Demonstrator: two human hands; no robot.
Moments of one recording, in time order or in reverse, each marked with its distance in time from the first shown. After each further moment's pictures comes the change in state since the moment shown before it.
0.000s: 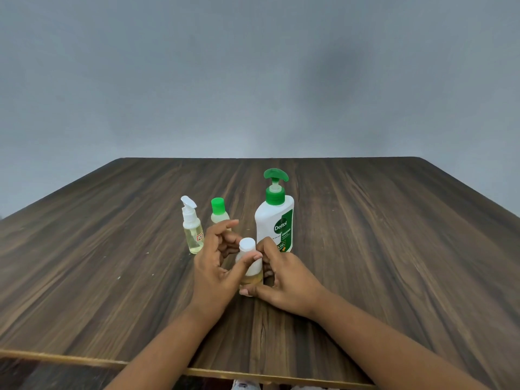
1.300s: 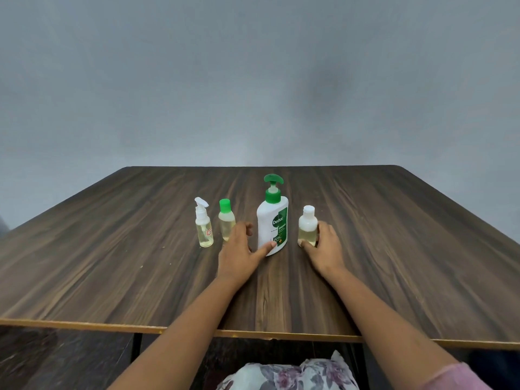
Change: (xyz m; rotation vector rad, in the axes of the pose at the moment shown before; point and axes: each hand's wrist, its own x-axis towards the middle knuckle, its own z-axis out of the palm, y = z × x) left_hand 0.006 -0.017 0.018 0.474 -0.244 -0.331; right_hand -0.014 0.048 -0.039 -0.195 0.520 0.546
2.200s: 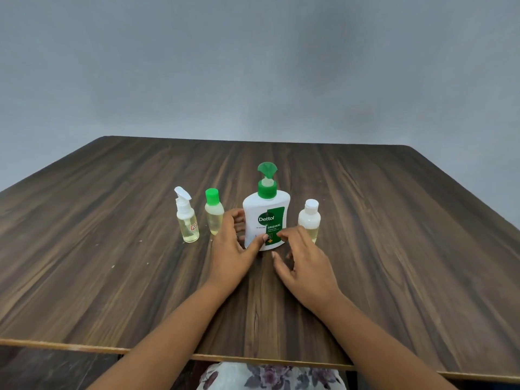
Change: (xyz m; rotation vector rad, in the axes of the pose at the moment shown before) left_hand 0.007 0.006 0.012 -0.368 0.087 0.010; right_hand -0.043 -0.035 -0.003 -0.189 -0.117 -0.471
